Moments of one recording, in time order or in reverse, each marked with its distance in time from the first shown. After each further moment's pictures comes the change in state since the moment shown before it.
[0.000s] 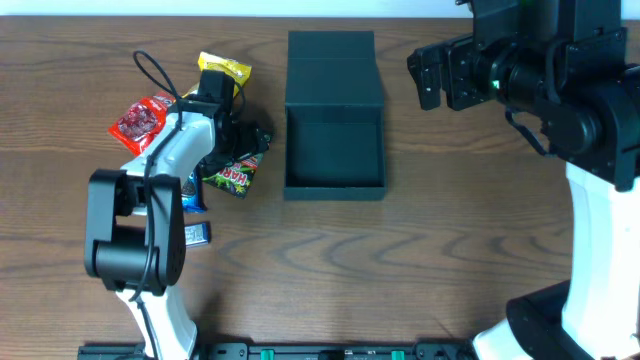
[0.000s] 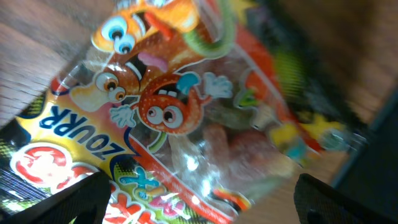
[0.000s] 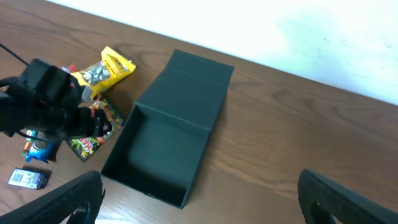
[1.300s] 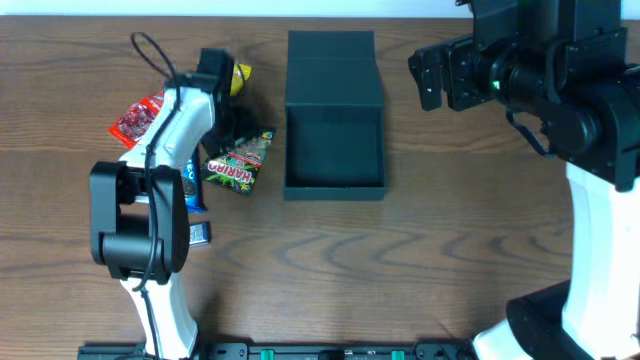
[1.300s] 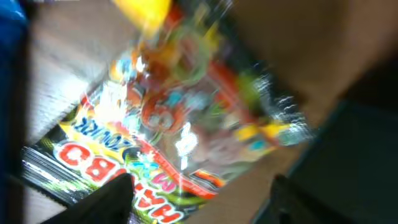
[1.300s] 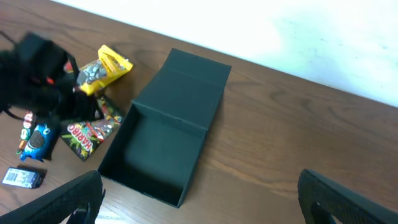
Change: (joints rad) left arm -0.003 0.054 0.263 -0.236 -0.006 -0.030; right arm 0.000 0.000 0.000 -0.003 0.010 -0.011
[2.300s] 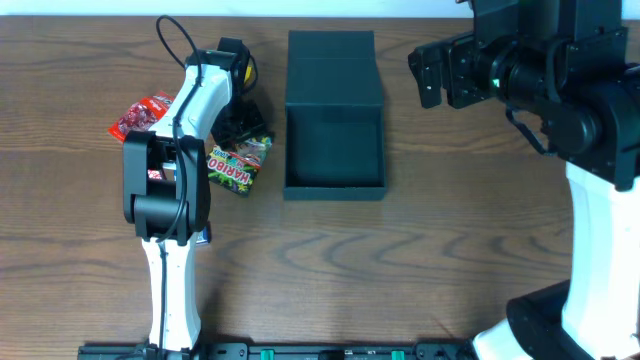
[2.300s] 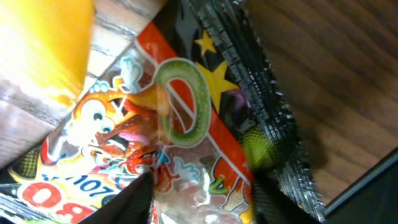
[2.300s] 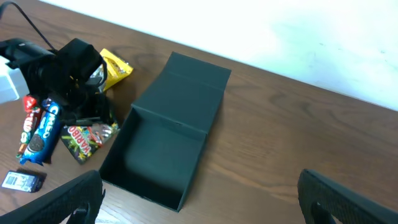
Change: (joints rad) left arm -0.018 0.280 0.296 -0.230 -0.026 0.028; right arm 0.000 0.000 0.000 0.016 0.000 0.000
